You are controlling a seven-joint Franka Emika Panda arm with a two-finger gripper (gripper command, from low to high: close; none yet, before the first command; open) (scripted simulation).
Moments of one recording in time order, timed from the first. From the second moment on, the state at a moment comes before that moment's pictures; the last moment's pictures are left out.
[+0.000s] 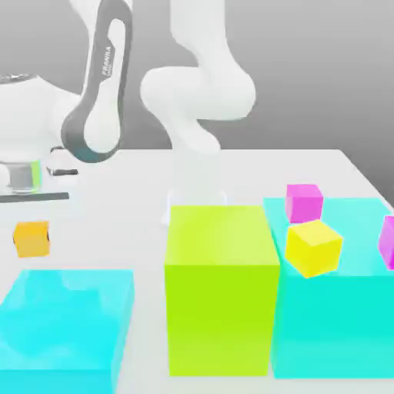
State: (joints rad) arm -0.25 -0.04 -0.63 -2.79 -0.02 2.85 -0.39
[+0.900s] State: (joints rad) arm 0.22 -0.07 -0.21 -2.35 0.17 2.37 -0.48
